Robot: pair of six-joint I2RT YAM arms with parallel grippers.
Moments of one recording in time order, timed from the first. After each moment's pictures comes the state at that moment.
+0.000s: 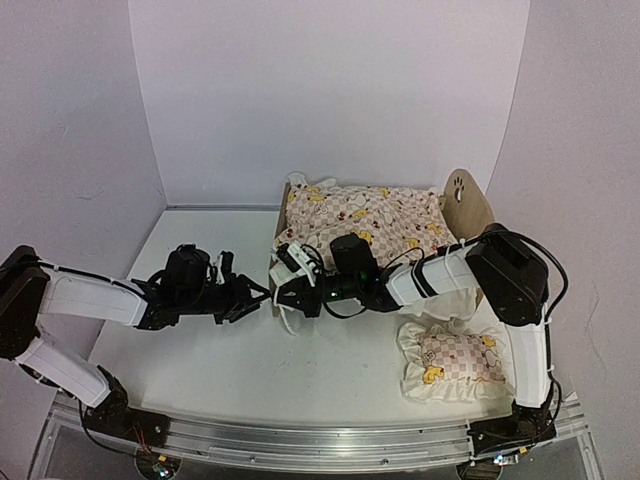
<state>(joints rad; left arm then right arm) -0.69 1.39 0.57 0.32 0.29 -1.02 0.86 2.12 1.24 0.50 -0.62 0.00</state>
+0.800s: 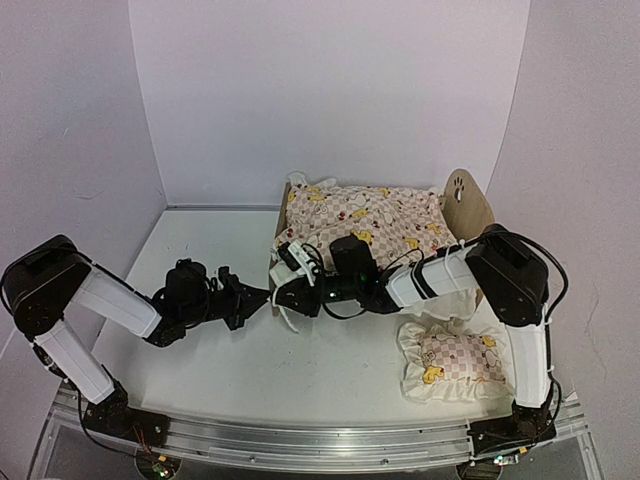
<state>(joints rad) -0.68 1.59 0.46 0.83 0.33 -1.53 0.87 2.12 1.23 0.50 -0.60 0.05</state>
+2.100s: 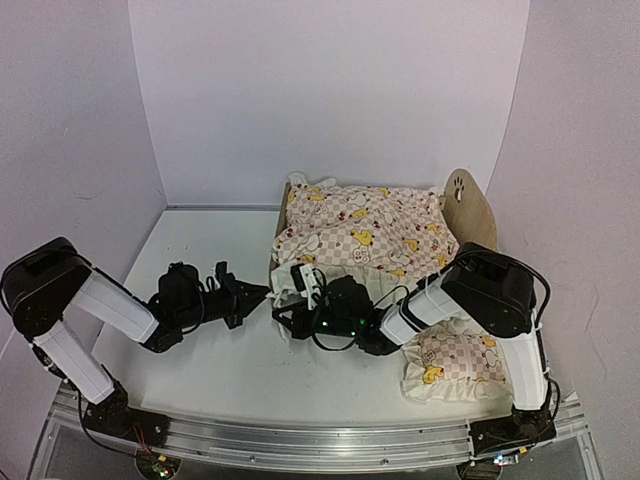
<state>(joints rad) -0.67 1.60 0.40 1.00 0.34 -1.51 1.00 2.18 1.05 0.84 -0.21 0.54</state>
